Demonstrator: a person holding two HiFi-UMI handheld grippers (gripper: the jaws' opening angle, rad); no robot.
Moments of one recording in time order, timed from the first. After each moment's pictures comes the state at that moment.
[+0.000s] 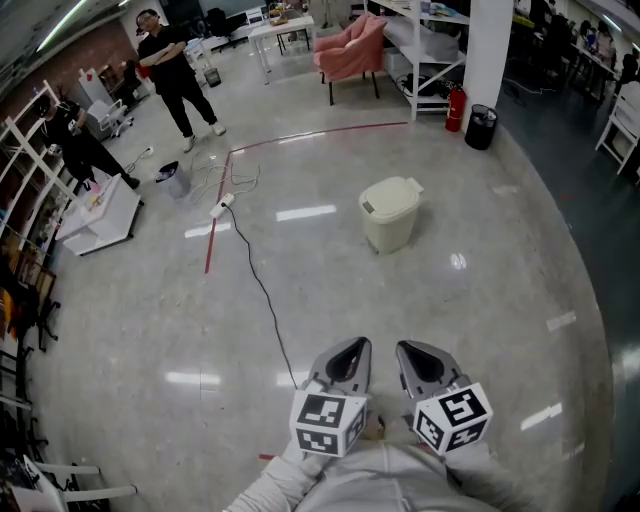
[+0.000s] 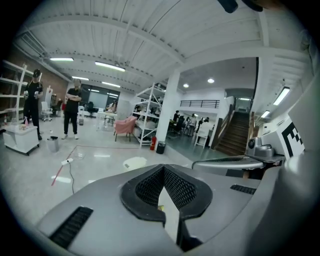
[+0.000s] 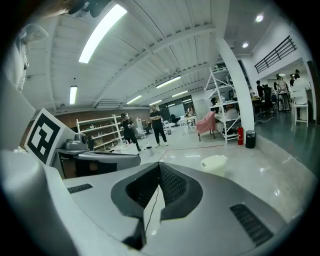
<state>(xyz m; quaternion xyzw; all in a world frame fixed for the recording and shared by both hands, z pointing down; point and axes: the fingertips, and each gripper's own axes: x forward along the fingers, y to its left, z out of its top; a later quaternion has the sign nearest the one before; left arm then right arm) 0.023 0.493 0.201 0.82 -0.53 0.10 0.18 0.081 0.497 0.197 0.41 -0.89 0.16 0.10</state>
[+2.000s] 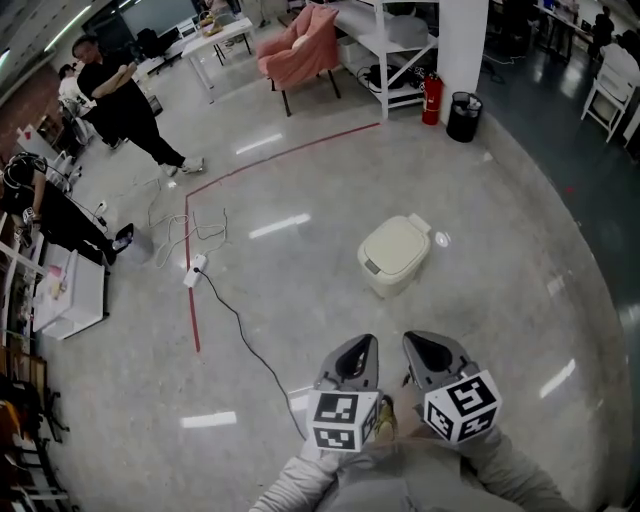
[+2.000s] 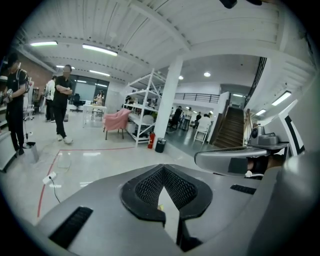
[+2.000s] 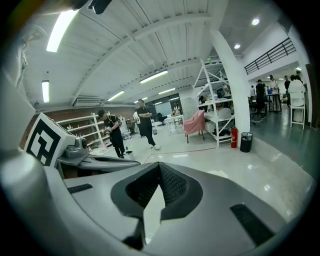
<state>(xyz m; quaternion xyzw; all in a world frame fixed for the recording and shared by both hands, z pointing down) -0.067 0.103 0.235 0.85 -0.47 0.13 0.19 -0.010 0.112 0.214 0.47 -0.86 0.18 0.11</state>
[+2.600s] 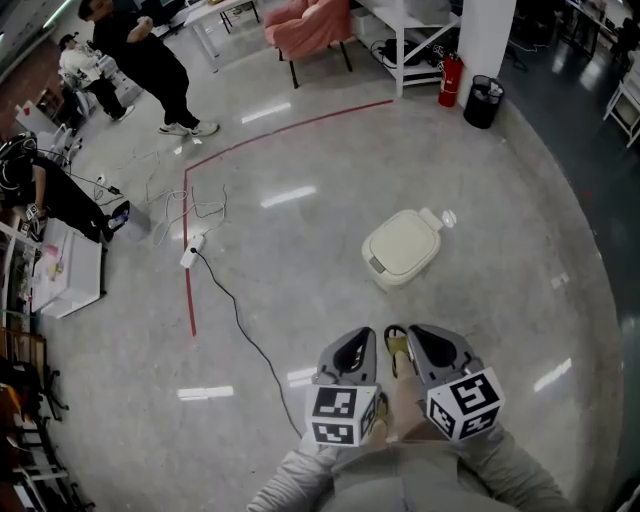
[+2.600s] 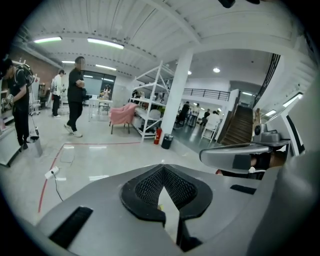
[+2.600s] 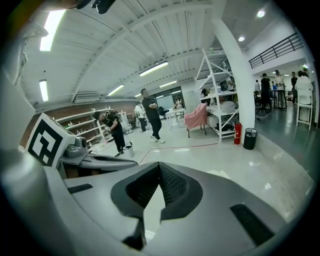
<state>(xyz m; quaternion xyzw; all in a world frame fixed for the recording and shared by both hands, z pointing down) -0.062 0.022 0.269 0.83 -0.49 0.15 0.22 0.005 0.027 0.242 0.45 -0.86 0.19 0.15</state>
